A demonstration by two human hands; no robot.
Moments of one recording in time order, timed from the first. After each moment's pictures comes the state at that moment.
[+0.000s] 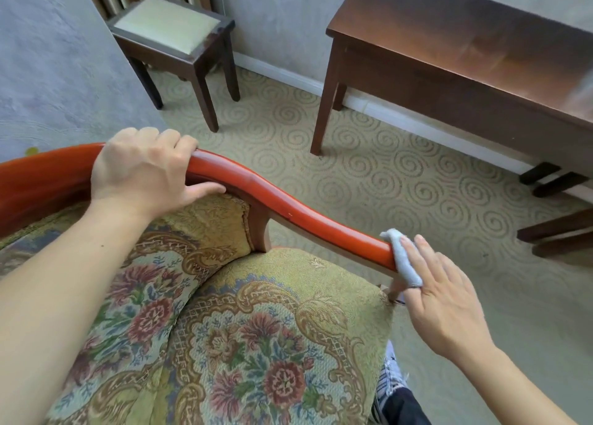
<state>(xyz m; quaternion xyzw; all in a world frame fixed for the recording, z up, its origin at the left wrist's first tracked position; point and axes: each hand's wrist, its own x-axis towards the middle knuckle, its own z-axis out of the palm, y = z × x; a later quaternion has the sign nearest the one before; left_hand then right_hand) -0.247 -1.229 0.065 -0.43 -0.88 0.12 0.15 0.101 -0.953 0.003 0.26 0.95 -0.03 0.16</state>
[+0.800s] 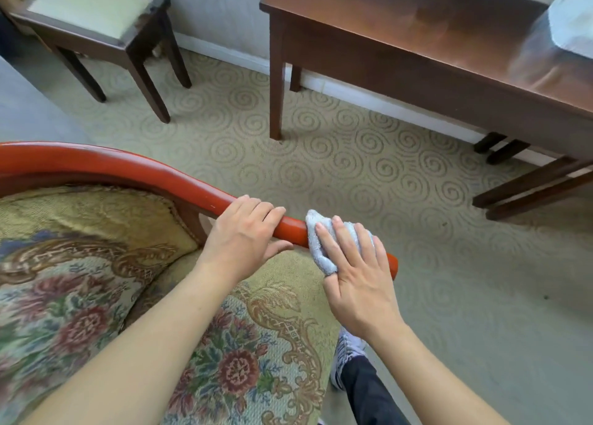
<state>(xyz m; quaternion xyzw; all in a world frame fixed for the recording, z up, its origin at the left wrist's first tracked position) -0.085 -1.092 -0.008 -0.56 -0.82 -0.06 -0.03 0.106 -0.964 -0.007 0.24 0.96 -0.12 0.06</state>
